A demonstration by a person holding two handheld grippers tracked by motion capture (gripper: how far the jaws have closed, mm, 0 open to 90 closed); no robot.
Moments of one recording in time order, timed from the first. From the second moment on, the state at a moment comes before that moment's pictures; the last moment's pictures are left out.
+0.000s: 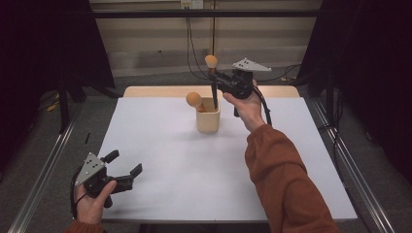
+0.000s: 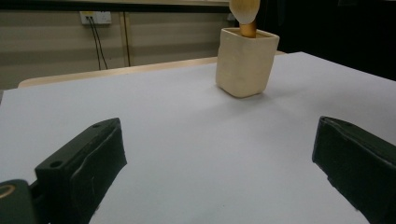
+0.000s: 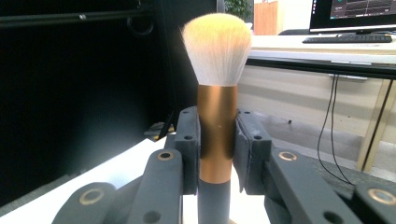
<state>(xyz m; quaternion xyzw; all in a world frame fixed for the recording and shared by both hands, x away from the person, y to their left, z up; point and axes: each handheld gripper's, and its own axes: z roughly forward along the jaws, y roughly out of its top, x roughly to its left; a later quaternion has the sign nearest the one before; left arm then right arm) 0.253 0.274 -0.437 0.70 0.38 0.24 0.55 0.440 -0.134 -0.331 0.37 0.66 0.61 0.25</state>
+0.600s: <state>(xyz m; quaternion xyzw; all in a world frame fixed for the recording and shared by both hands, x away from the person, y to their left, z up) 0.256 0.273 -0.437 0.70 0.38 0.24 0.55 0.451 -0.129 -0.355 0.37 0.67 0.60 0.25</state>
